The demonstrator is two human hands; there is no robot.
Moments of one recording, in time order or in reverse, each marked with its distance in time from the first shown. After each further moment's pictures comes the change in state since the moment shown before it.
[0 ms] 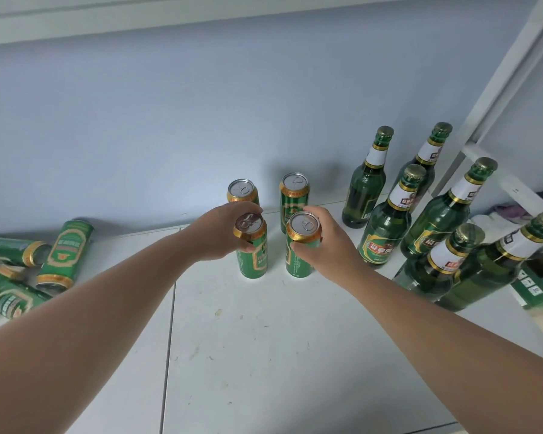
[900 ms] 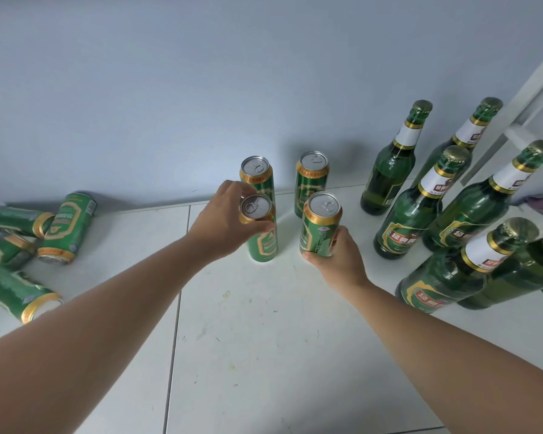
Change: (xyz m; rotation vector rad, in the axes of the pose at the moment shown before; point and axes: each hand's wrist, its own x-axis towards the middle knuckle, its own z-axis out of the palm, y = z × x) left_hand -0.013 -0.019 0.030 -0.143 0.291 -0.041; right_hand -0.003 0.077 0.049 -0.092 0.137 0.228
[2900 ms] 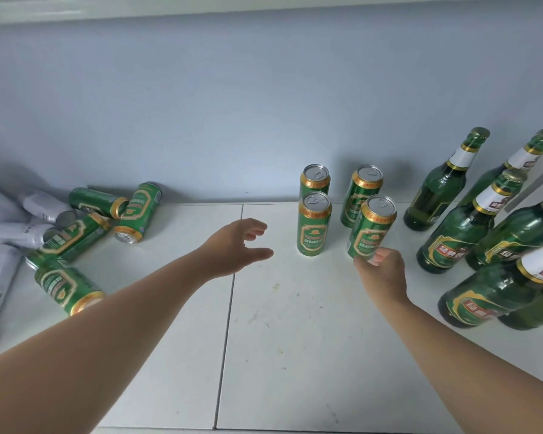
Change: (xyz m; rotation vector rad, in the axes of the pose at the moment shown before) left_hand -0.078 -0.067 -0.058 -0.001 -0.147 -0.159; right_hand -0.043 -0.033 0.010 0.077 0.131 0.197
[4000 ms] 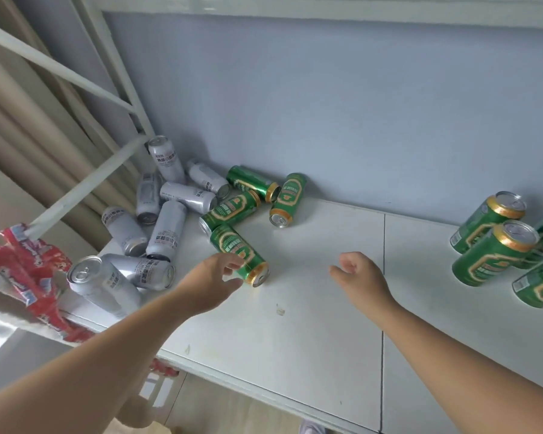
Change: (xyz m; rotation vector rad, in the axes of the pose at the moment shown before) left_hand -0.205 -0.255 -0.145 0.036 0.167 -0.315; right_hand -0.188 -0.146 0.242 -0.238 -0.513 -0.315
